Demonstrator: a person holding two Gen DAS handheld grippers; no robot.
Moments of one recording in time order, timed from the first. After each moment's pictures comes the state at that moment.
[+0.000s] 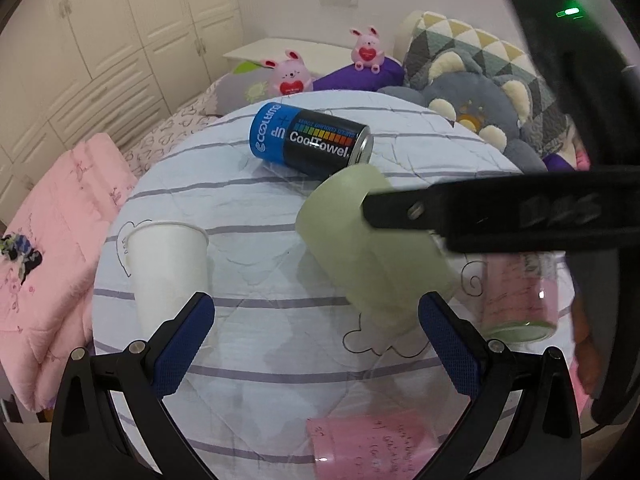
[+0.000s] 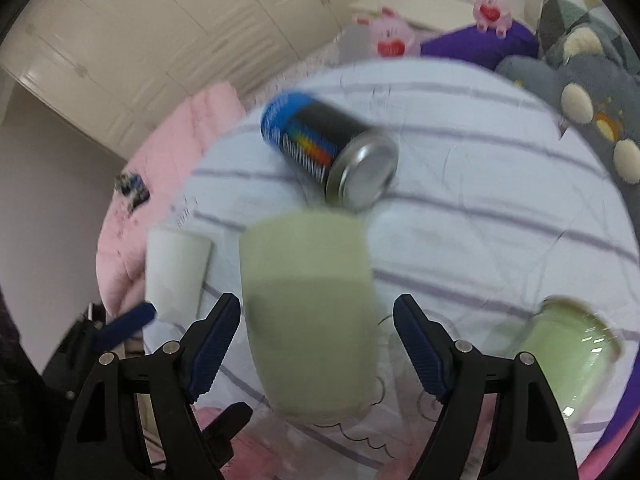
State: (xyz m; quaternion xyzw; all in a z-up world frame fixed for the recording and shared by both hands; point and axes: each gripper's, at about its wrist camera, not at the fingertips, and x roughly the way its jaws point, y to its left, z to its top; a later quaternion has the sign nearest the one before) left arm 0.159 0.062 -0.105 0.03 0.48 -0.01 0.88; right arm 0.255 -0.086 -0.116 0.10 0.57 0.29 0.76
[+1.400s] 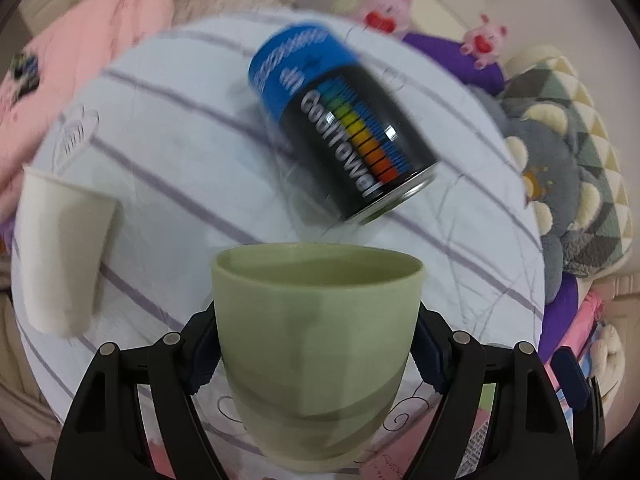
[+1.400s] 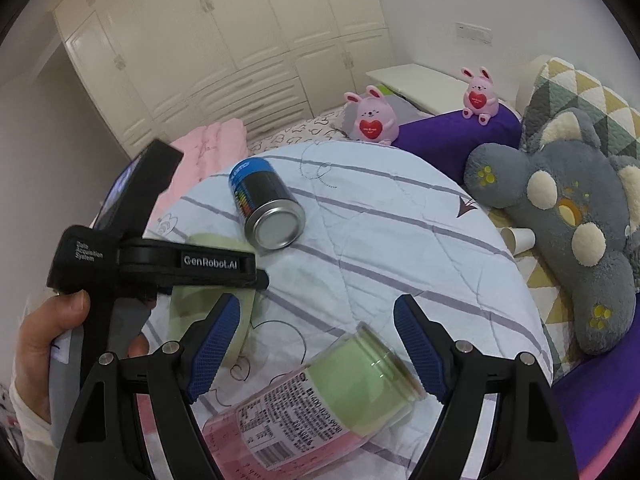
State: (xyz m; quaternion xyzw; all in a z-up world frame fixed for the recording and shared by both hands) left arm 0.257 0.057 -0.147 -0.21 0.58 0.12 0.78; right arm 0.246 -0.171 -0.101 0.02 0.47 0.32 0.82
